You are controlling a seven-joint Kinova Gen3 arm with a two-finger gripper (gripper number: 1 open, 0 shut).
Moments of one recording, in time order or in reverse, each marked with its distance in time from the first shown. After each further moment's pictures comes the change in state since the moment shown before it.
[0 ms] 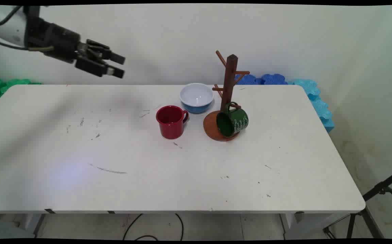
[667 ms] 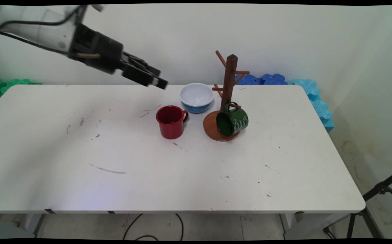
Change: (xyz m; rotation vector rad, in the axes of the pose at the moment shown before) arm 0.046 0.064 0.089 0.014 -0.056 -0.151
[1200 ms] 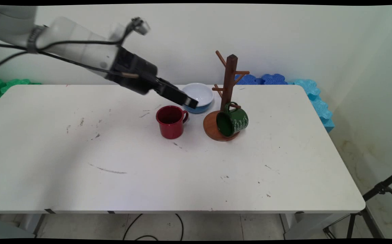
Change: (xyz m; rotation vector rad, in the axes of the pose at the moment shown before) arm 0.005 0.038 0.076 0.016 -0.061 -0.146
